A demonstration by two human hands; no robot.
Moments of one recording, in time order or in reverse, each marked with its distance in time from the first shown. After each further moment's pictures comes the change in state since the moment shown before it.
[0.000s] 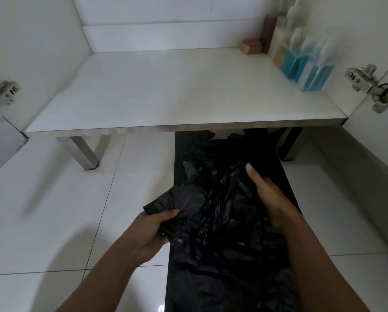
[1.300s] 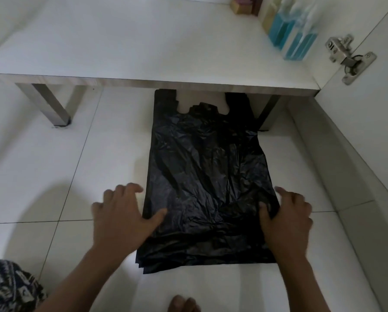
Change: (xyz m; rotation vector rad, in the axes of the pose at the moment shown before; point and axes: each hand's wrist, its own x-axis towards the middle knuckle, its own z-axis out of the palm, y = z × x) left_hand -0.054 -0.063 0.003 1.637 0.541 0.543; right_hand -0.109 0.105 -0.067 -1.008 0.694 -0.385
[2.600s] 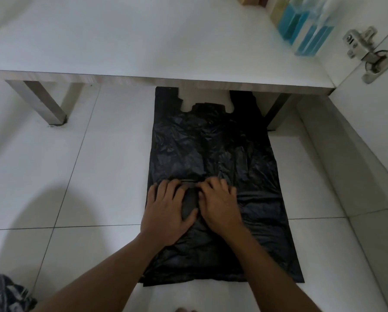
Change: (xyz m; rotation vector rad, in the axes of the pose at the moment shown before) left_hand 0.046 0.029 0.105 -0.069 0.007 0.419; right_hand 0.021 -0.091 0.102 -0.097 -0.249 -0.542
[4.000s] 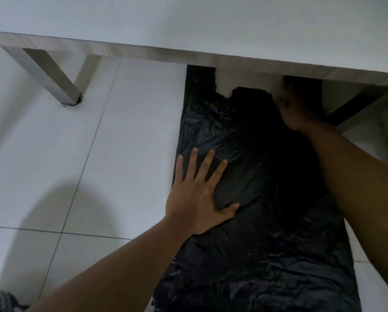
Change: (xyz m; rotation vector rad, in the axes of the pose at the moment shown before) left_hand 0.072 -0.024 0.005 0.092 -0.125 -0.017; right_hand 0.256 0.127 -0.031 0.277 -0.158 0.225
